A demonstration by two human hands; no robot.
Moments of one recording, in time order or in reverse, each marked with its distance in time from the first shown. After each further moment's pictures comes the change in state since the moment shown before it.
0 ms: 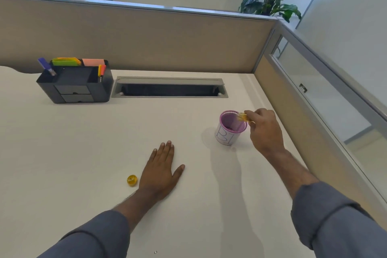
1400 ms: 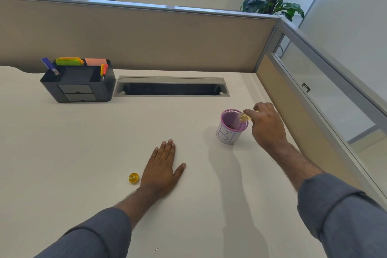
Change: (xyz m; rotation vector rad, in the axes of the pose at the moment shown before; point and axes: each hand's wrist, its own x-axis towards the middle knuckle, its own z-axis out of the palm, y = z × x) left_hand 0.000 0.000 0.003 0.030 0.016 0.001; right_hand 0.011 -0.002 -0.010 -0.237 -0.042 -0.123
